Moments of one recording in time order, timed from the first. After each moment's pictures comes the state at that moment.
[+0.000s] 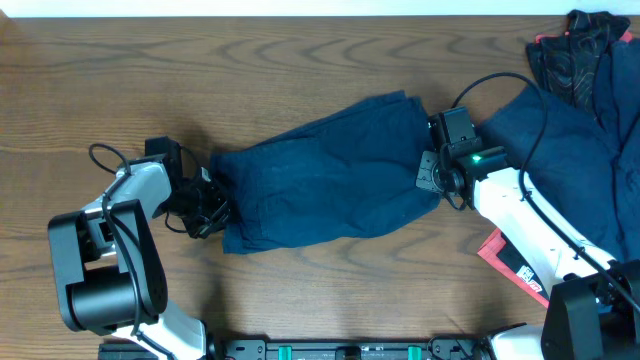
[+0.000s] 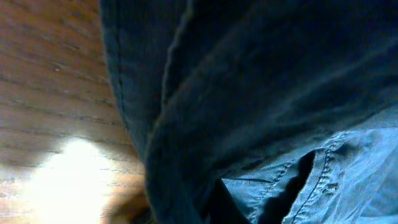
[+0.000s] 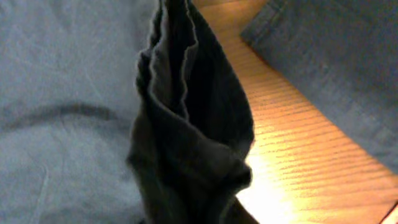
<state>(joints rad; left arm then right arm) 0.19 1.80 0.92 -0.83 0.52 -0.38 0.30 1.57 1.00 -0.64 0.13 0.54</state>
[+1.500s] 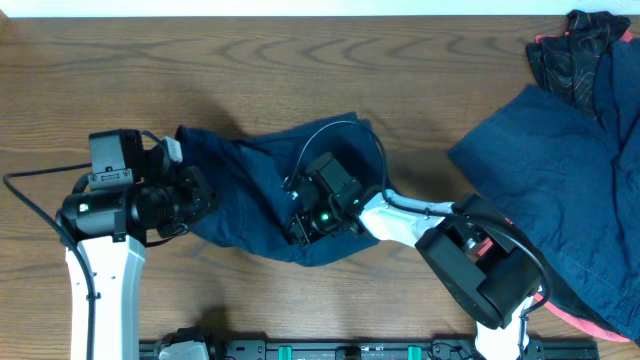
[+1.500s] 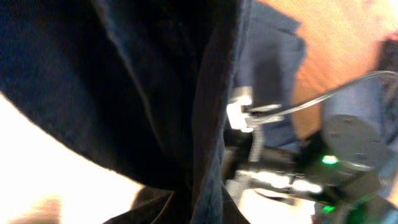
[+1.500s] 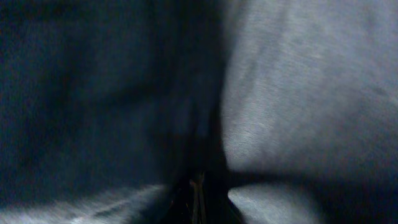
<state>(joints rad) 0.14 1.15 1.08 -1.11 0.49 -0.42 0.79 2.00 1.01 0.01 -0.69 0.45</state>
